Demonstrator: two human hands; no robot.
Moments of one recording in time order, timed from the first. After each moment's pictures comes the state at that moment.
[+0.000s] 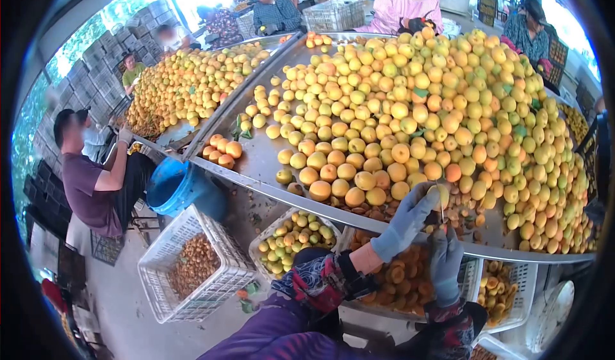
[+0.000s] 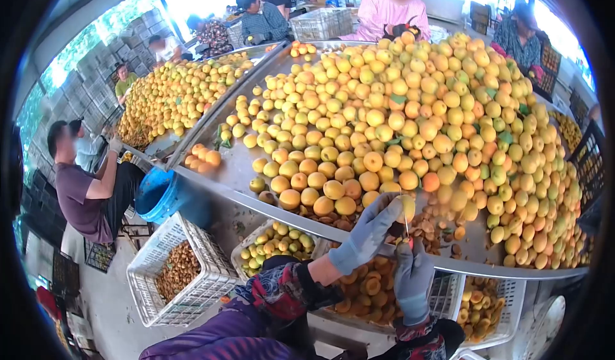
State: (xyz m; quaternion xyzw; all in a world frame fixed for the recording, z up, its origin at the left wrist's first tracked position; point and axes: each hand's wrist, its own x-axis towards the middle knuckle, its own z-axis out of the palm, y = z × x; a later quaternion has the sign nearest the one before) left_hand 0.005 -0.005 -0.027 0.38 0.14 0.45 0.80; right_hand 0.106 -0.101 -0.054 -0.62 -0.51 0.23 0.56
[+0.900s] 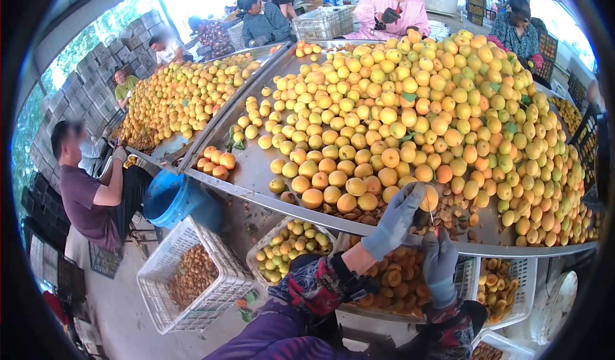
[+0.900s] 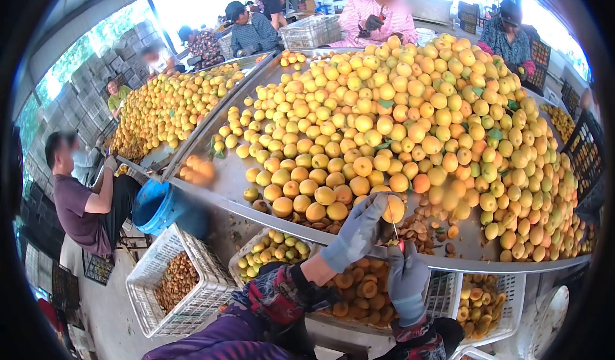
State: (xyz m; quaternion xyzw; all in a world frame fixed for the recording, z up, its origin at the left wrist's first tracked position) left_hand -0.005 0.018 -0.043 0.30 0.06 0.34 0.89; right_hand 0.111 -0.105 -0.056 -0.69 -0.53 0.15 0.47
